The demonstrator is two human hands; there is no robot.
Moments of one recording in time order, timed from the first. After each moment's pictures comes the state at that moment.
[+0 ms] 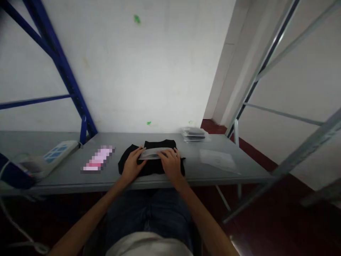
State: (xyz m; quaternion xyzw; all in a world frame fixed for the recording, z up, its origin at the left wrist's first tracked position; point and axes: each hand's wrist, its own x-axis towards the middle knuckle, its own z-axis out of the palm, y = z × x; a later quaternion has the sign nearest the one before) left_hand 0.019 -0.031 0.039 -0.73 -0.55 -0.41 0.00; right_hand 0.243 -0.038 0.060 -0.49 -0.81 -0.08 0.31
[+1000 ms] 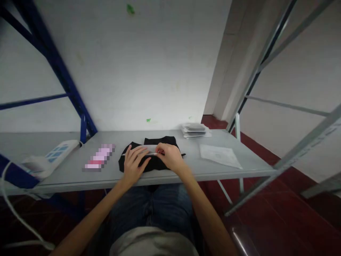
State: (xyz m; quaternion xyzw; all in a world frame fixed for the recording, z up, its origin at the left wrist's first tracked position) left_hand 0.033 -0.057 0.055 -0.77 -0.42 -0.45 0.20; right_hand 0.251 -0.036 0.114 -0.40 -0.83 0.11 0.37
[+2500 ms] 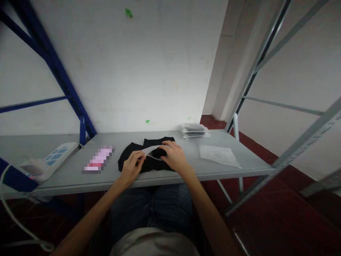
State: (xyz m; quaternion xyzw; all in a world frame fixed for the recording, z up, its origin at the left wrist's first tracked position) left_hand 0.023 -0.046 0.049 -0.77 -0.36 -0.50 0.16; right_hand 0.268 -0.032 0.101 -0.44 -0.84 -0.04 0.30
